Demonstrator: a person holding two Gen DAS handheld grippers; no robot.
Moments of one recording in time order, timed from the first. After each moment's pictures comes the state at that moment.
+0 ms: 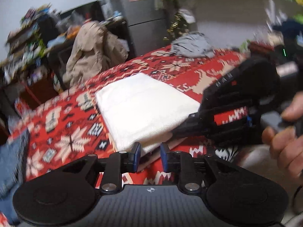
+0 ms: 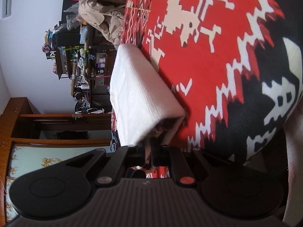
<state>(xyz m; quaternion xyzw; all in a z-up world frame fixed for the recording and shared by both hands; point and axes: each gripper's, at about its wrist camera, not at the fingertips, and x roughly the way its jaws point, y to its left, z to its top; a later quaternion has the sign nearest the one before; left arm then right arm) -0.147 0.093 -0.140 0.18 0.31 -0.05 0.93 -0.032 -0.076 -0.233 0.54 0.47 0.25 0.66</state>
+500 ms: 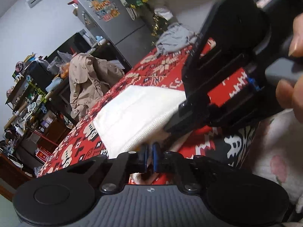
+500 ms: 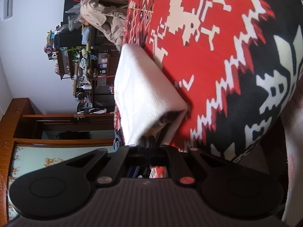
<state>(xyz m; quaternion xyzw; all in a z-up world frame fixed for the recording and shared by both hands) -0.145 0.074 -0.159 0.31 0.26 -0.04 0.91 -0.044 -0.088 -0.234 0.55 0.47 0.26 0.64</state>
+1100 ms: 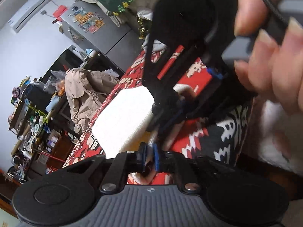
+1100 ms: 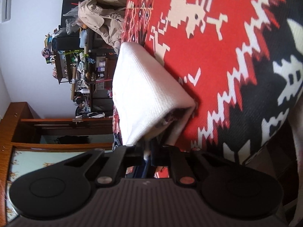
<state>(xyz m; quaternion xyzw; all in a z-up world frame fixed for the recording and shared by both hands) -0.153 0.064 -0.175 0.39 0.25 -0.05 0.88 -0.036 -0.064 -0.229 0.55 0.46 0.24 0.66</state>
